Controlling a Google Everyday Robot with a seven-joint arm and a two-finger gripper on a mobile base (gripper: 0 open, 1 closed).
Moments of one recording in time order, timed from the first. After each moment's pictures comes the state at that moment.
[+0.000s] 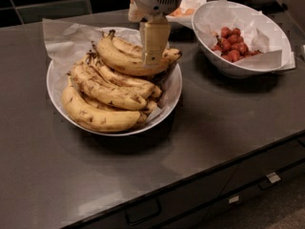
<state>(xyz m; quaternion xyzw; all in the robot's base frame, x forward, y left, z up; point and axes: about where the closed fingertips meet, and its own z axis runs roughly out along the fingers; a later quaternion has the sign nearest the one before) 0.538 0.009 1.009 -0.78 0.60 -0.03 0.19</state>
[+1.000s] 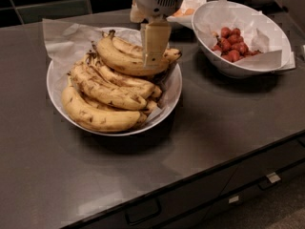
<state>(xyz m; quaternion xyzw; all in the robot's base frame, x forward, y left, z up) 0.540 0.007 1.005 -0.77 0.60 -0.03 0.19</state>
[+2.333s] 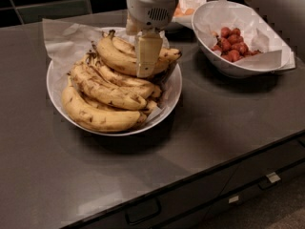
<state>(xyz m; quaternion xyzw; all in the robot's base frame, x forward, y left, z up) 0.545 0.022 0.977 -0.78 0.60 -0.01 0.18</state>
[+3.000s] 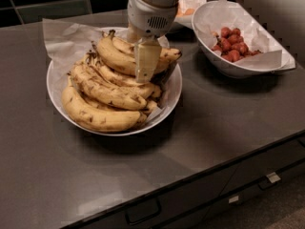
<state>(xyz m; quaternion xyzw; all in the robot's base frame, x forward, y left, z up) 0.542 0.021 0.962 -0.77 0.62 0.01 0.17</state>
